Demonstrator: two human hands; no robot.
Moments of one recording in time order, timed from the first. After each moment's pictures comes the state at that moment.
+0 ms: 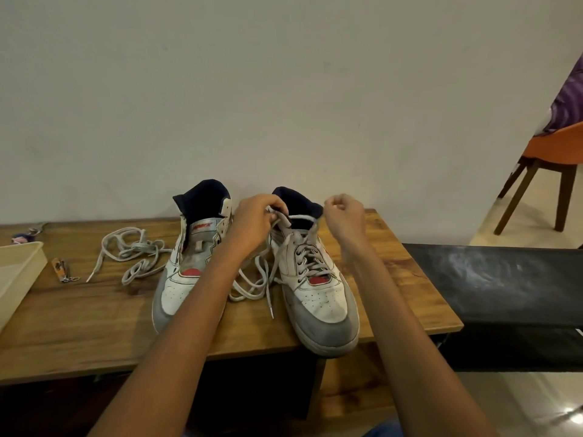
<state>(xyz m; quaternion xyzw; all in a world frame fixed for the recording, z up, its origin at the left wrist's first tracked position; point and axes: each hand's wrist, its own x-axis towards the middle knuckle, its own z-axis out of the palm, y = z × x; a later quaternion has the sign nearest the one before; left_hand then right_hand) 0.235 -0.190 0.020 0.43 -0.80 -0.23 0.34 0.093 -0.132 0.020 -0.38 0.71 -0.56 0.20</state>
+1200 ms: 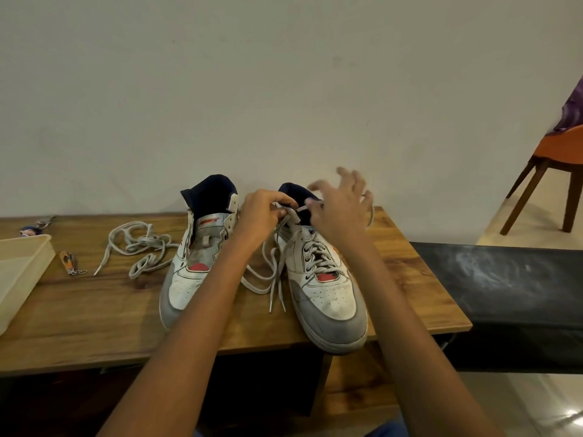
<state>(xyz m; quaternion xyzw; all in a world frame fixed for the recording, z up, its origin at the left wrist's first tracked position) 0.235 -0.197 0.014 0.43 -0.78 -0.25 0.38 0.115 -0.128 0.038 -0.58 0.76 -0.29 -0.06</state>
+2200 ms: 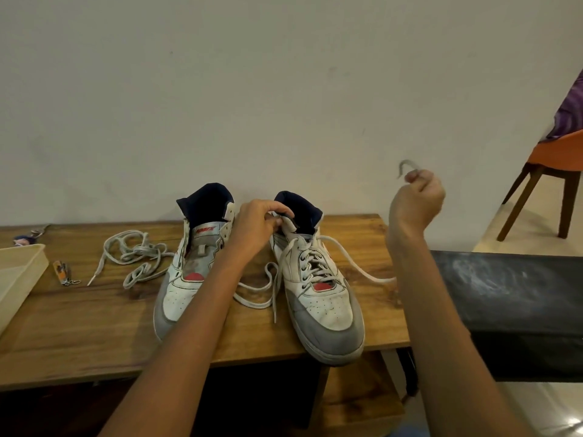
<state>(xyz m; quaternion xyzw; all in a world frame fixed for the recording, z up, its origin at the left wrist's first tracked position) 0.237 -0.201 0.009 0.41 -0.79 -0.25 0.37 0.055 -0.110 0.066 -0.21 0.64 -0.74 0.01</state>
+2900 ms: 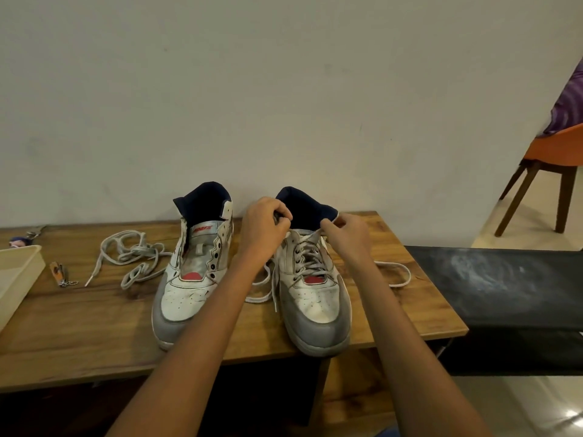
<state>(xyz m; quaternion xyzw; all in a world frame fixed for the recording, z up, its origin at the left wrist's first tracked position) 0.220 -0.180 0.011 0.45 -0.77 -0.17 0.41 0.085 -0.135 -0.005 -0.41 0.76 -0.47 0.15</state>
